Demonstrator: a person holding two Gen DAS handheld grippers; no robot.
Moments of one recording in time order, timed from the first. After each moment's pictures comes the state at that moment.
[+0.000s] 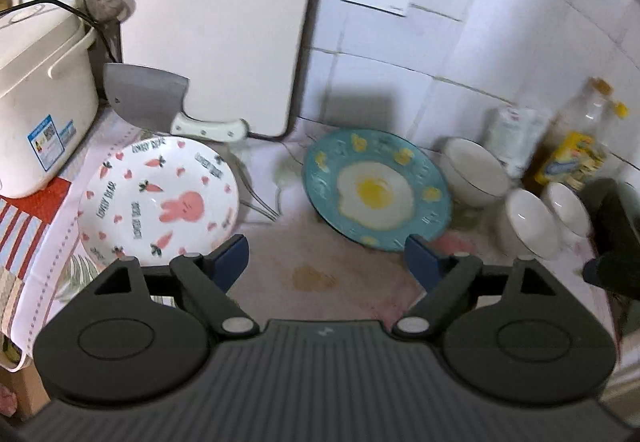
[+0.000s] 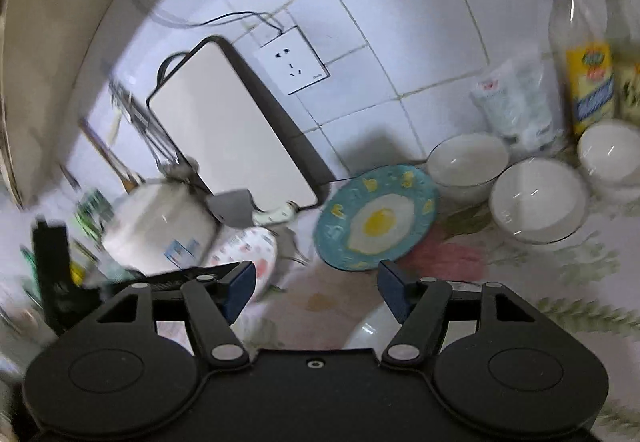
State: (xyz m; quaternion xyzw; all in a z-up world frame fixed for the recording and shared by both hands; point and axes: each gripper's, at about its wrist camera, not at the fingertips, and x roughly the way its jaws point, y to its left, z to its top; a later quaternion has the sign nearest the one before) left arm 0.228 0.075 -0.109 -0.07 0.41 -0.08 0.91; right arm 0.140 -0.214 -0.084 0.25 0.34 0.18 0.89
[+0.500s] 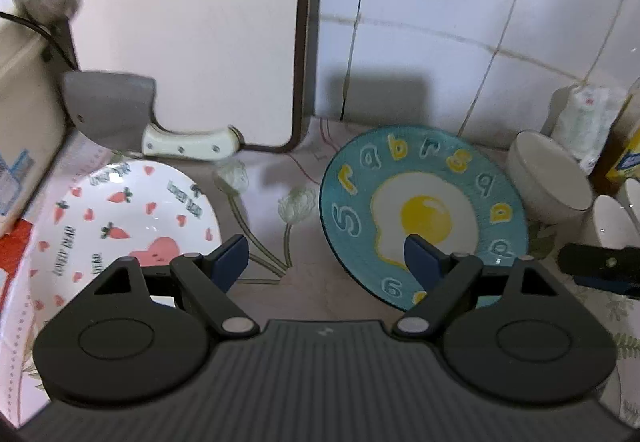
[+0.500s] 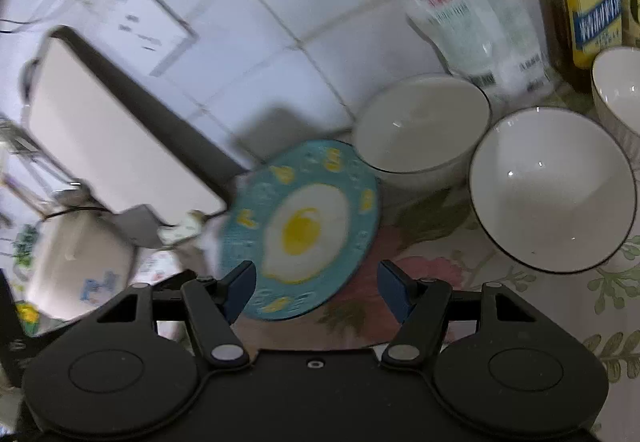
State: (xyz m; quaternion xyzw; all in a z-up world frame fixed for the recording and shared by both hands) left arm 0.325 0.048 -0.178 -0.03 0.43 -0.06 0.90; right arm 0.263 -0.220 -0.177 0.27 0.41 0.09 0.86
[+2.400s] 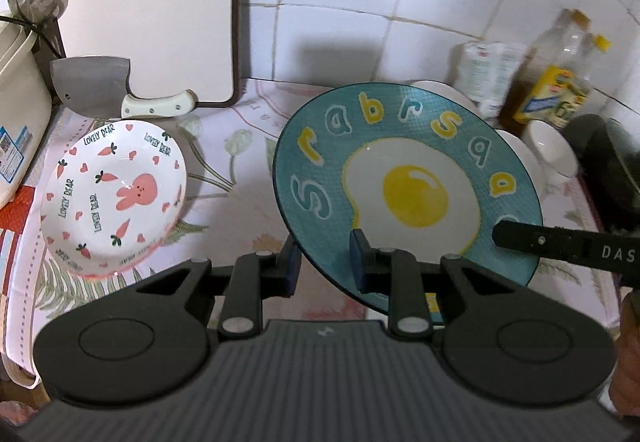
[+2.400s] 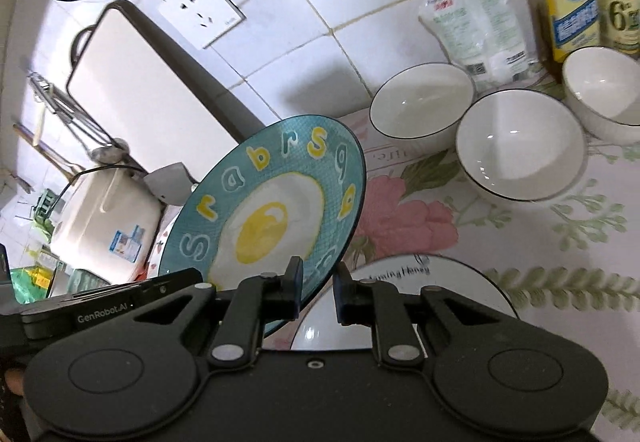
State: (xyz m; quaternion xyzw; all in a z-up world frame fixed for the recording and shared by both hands) left arm 0.236 0.036 -0.093 -0.03 0.47 -0.14 0.87; right arm 0.184 -0.225 -0.134 0.25 0.42 0.12 0.86
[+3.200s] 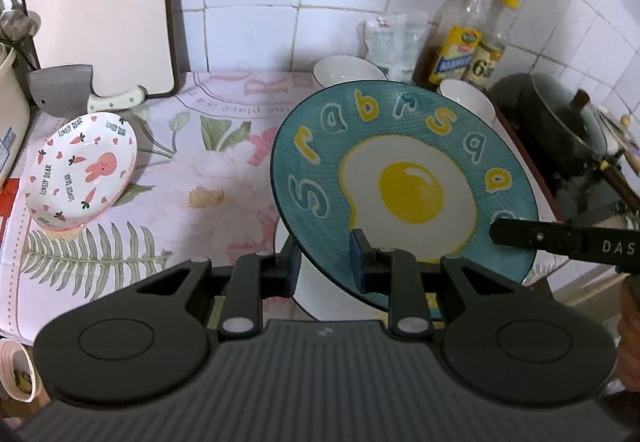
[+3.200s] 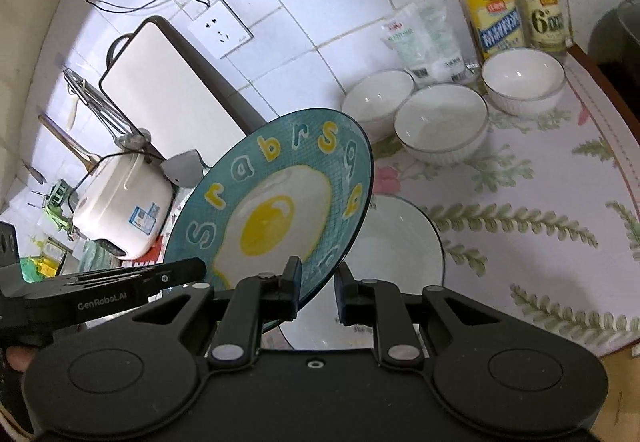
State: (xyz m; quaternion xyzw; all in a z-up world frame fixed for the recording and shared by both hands) left arm 0.145 -0.001 -0.059 0.00 0.47 -0.20 0.86; right arm 0.069 -0.269 -0.107 0.25 0.41 0.11 0.87
